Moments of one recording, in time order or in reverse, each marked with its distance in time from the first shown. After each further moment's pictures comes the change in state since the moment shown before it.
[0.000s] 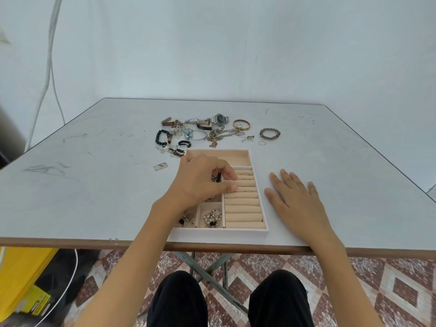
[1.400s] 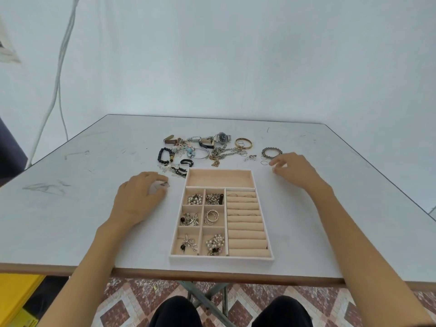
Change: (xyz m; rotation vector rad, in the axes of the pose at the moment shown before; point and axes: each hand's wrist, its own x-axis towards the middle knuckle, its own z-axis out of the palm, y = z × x) left_hand -0.025 -0.100 -0.052 0.250 0.100 -0.377; right_hand 0.129 0.016 -0.045 0.303 0.059 0.048
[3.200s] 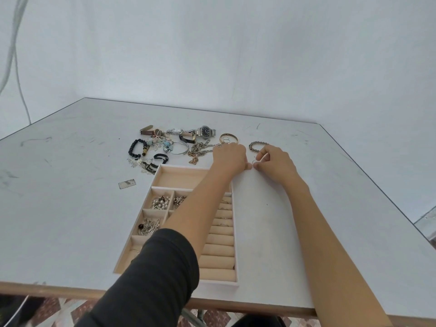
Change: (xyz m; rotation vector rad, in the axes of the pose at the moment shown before) left_hand 0.129 0.207 0.118 0.252 -0.180 0.163; right_hand 0.056 0.026 0.017 0.164 0.060 -0.010
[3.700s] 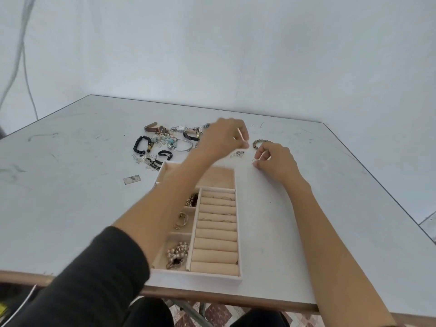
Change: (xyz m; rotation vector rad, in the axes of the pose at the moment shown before) left_hand -0.018 -0.033 -0.045 -0.439 0.173 0.183; right_hand -0.008 -0.008 0.001 -0.024 0.017 -0.094
